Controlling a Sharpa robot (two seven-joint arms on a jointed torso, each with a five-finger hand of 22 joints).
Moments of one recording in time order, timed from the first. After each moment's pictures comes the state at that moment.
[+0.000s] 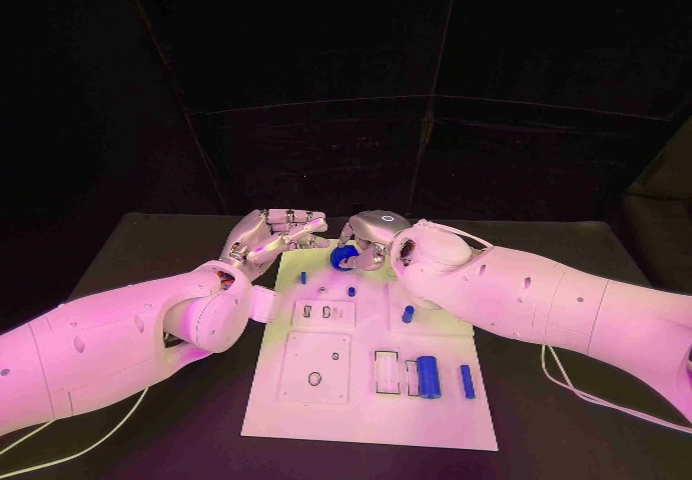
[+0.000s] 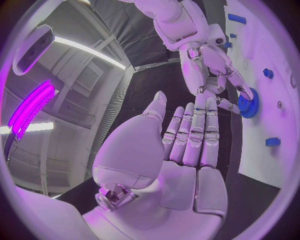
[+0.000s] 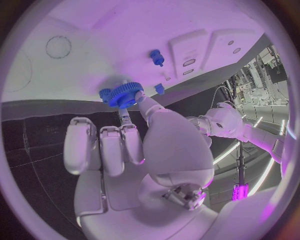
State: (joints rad) left arm 1.18 -0.82 -0.05 1.51 -0.08 -0.31 0.54; left_hand 1.38 0.06 -0.04 0.04 0.04 0.94 0.24 0.07 0.06 1.01 0.18 0.12 0.06 1.11 0.13 0.19 0.15 0.18 0.93 0.24 0.20 0.08; right arm 1.24 -0.38 -0.03 1.14 -1.62 -0.28 -0.16; right_hand 1.30 -0.03 0.29 -0.01 0.08 0.97 0.15 0.14 0.04 1.47 0.05 1.41 1.31 1.47 -0.03 1.50 1.31 0.08 1.43 0.07 1.42 1.25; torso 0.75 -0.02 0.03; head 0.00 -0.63
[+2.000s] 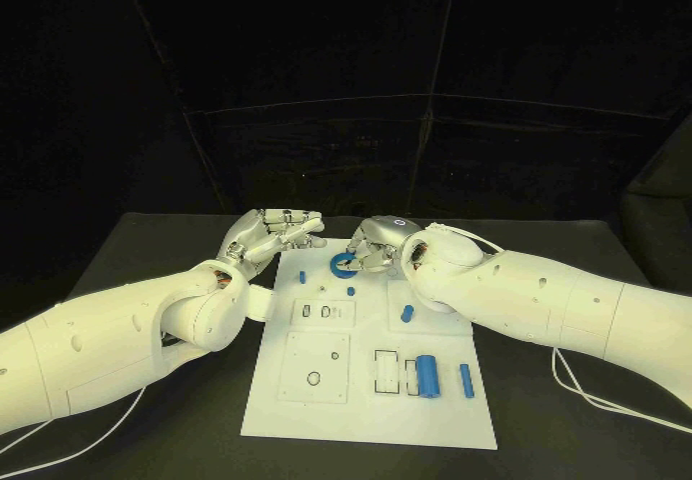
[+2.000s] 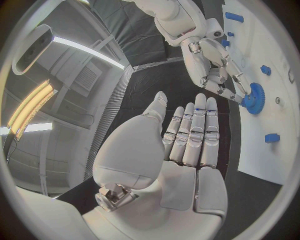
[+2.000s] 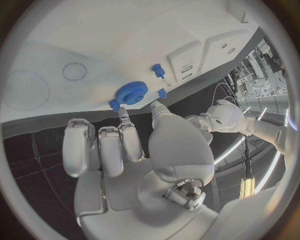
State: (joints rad) left arm 1.18 -0.82 -0.05 1.49 -0.08 -0.30 0.53; left_hand 1.38 0.06 -0.04 0.04 0.04 0.94 0.24 0.07 0.06 1.01 0.18 0.12 0.06 1.11 0.13 0.19 0.16 0.18 0.93 0.24 0.20 0.08; right arm 1.23 -0.44 -0.03 1.18 -1.55 -0.27 -0.17; right_hand 1.11 -0.03 0.00 0.25 0.30 0.93 0.16 0.08 0.08 1.46 0.07 1.41 1.31 1.47 -0.01 1.51 1.31 0.08 1.44 0.10 1.45 1.28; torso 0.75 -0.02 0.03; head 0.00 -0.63
